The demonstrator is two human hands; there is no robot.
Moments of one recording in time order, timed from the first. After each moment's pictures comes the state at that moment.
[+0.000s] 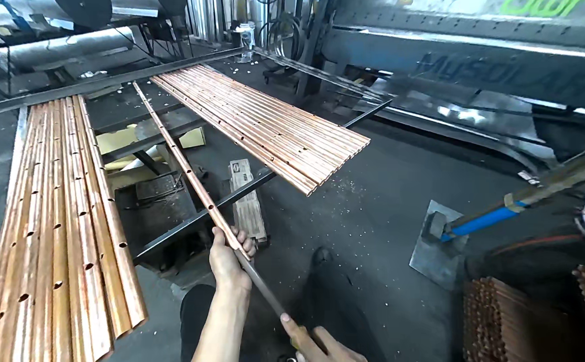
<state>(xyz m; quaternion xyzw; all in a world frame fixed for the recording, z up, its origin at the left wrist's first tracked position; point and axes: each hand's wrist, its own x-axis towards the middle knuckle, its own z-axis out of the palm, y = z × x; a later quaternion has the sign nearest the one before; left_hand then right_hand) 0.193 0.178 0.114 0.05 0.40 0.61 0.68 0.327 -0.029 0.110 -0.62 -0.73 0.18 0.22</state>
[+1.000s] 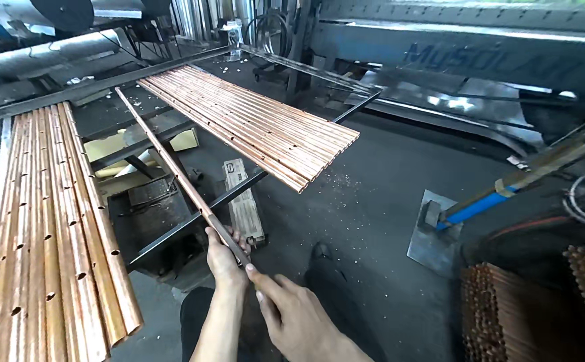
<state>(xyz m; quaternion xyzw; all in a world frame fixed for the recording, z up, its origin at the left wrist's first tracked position) 0.204 0.183 0.108 0.08 0.44 0.61 0.65 0.303 0.046 0.109 -0.61 -0.71 0.18 0.29</state>
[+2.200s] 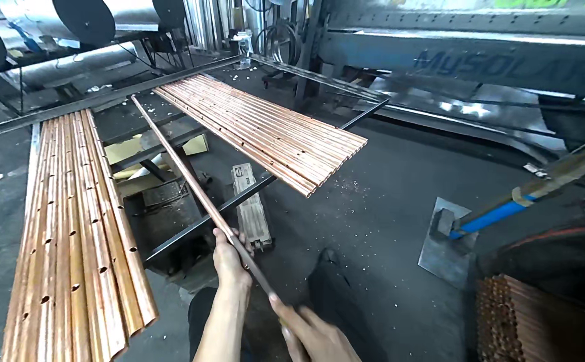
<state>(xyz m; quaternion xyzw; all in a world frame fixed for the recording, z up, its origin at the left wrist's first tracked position) 0.190 0.182 0.112 0.11 0.48 0.59 0.64 0.309 0.000 0.116 -0.62 -0.70 0.23 0.28</state>
